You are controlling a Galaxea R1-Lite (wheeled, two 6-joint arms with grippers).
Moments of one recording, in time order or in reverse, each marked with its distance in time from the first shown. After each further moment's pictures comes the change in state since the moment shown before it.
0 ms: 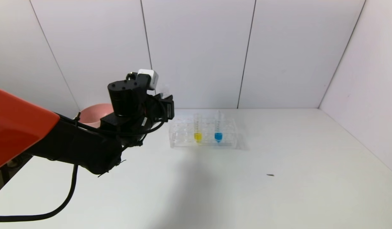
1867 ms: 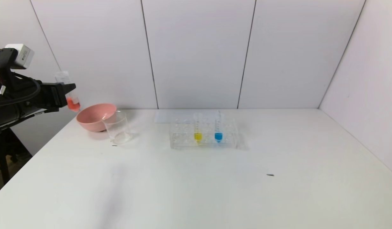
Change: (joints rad) left arm 0.651 -0.421 0.105 0.410 -0.439 0.044; right arm 0.000 0.000 0.000 0.000 0.000 0.000
